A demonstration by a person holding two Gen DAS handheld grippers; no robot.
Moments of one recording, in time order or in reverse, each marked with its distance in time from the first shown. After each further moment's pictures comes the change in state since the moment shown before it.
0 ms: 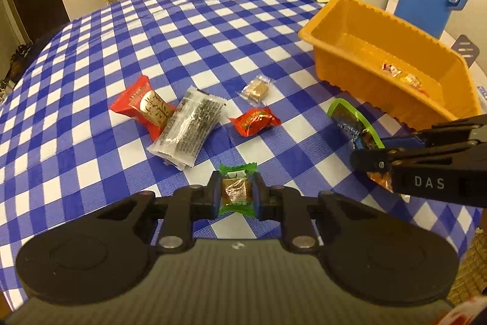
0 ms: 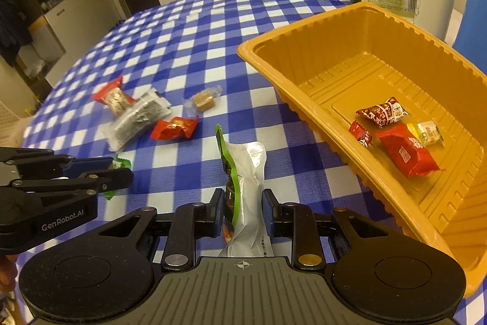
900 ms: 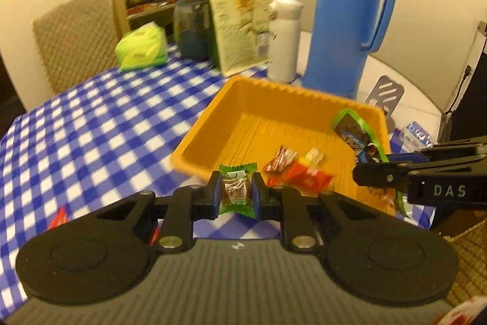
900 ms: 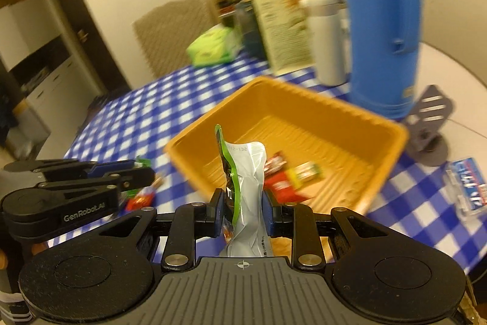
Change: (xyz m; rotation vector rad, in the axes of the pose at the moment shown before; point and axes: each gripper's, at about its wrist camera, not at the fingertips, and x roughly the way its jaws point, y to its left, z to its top) left arm -0.032 -0.114 0.086 0.183 -0.193 -0.159; right arm -0.127 -0.091 0.011 0.214 -0.233 -0.054
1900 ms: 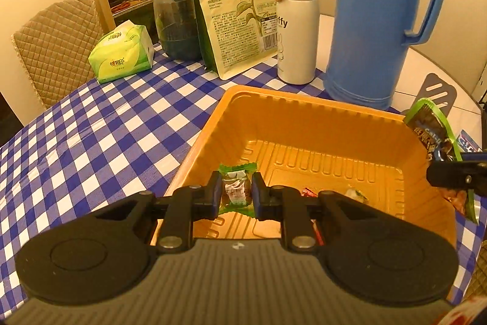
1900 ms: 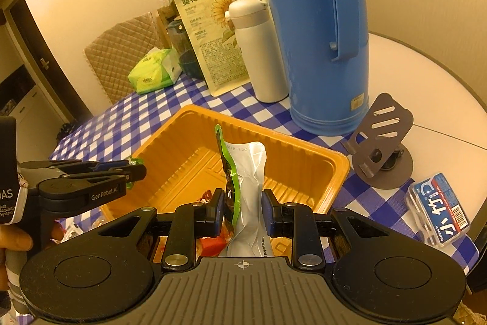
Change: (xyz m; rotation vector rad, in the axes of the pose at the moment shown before) left arm 0.118 -0.006 0.047 0.059 0.072 0.055; right arm 0.028 -0.068 0.036 0.107 -0.026 -0.100
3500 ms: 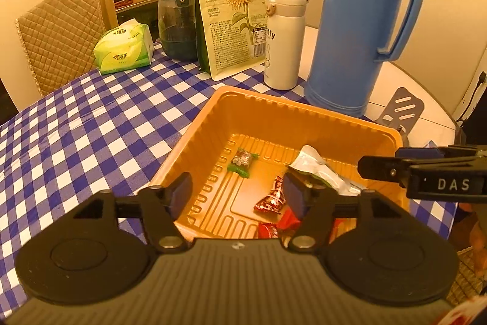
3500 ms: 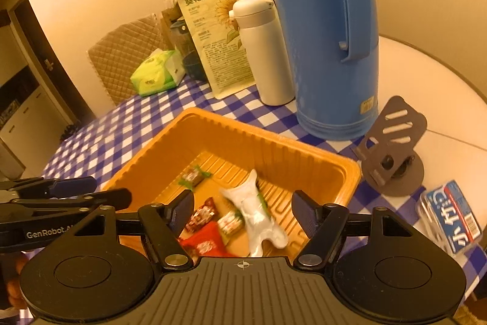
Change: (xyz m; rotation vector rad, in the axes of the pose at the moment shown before) left arm -0.053 -0.005 -0.014 -0.076 -0.019 -0.054; right arm 0.009 0.000 0.000 -0.003 -0.016 0.025
